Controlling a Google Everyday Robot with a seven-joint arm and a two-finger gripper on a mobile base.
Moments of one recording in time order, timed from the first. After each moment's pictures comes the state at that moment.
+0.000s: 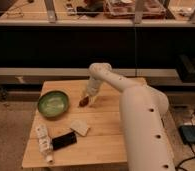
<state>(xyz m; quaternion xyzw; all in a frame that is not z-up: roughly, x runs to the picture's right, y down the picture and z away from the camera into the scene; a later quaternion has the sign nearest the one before) -0.059 0.062 0.953 -0.29 -0.29 -0.26 0.87</state>
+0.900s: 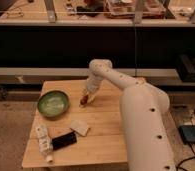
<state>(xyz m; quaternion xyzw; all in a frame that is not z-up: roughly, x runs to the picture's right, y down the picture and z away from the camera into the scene) -0.056 0.038 0.926 -0.28 -0.30 -0.28 0.87</state>
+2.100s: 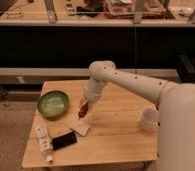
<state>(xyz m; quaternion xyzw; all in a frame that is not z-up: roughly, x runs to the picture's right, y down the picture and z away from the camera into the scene) -0.061 0.107 0.774 -0.27 -0.36 -0.39 0.80</state>
